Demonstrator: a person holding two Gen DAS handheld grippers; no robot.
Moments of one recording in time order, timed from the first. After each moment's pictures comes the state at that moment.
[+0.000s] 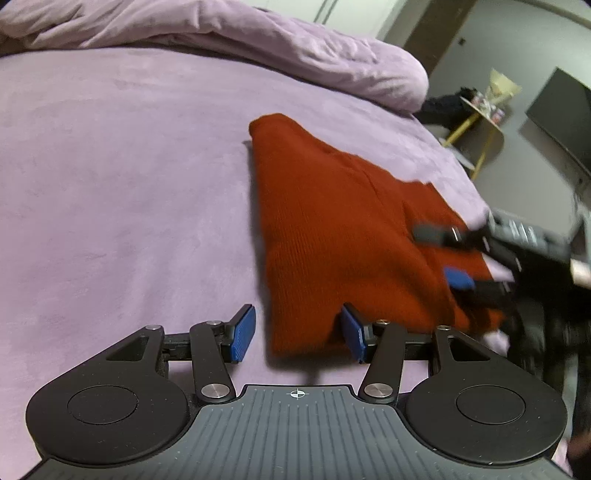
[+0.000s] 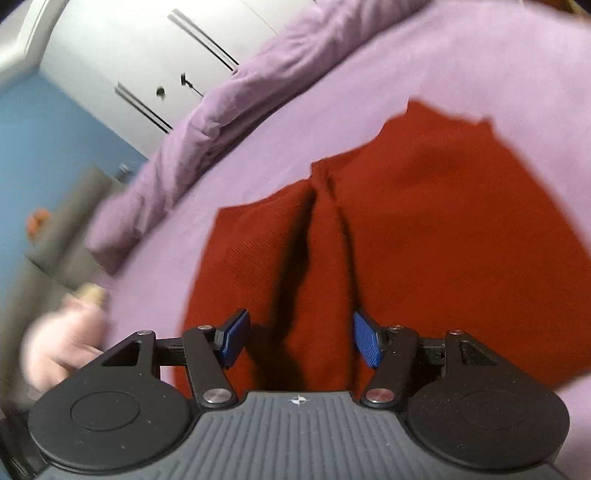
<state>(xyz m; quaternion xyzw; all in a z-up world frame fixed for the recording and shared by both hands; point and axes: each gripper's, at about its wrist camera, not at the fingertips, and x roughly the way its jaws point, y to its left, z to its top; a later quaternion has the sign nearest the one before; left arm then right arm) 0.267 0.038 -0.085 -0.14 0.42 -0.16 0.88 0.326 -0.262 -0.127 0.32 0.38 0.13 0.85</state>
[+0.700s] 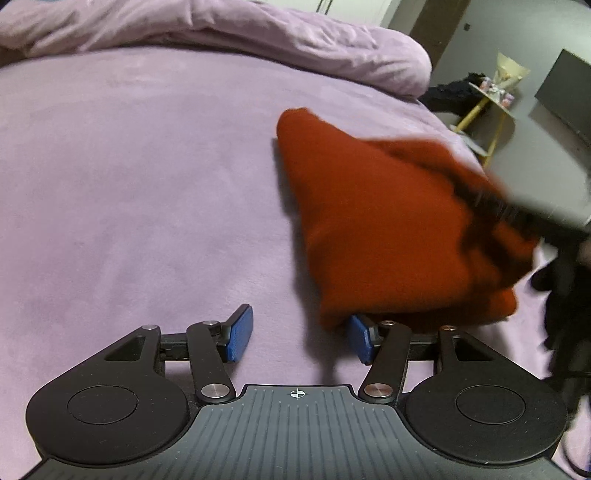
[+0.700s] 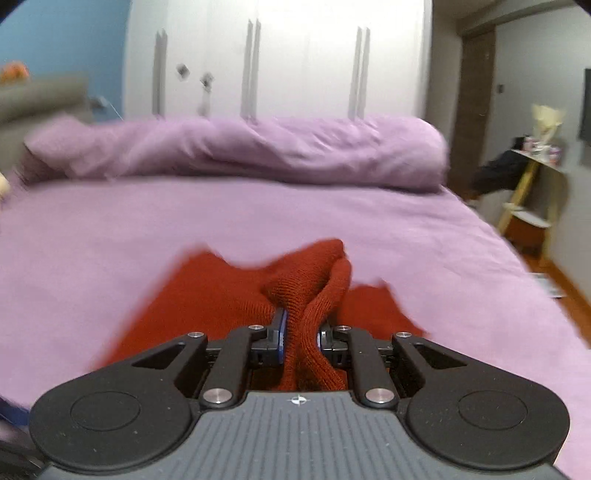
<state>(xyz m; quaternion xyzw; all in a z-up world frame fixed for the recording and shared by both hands) 0.264 0.000 -0.092 -0.13 0.44 -0.14 0.88 0.309 -0.200 -0.071 -0.07 0.28 -0.01 0.96</state>
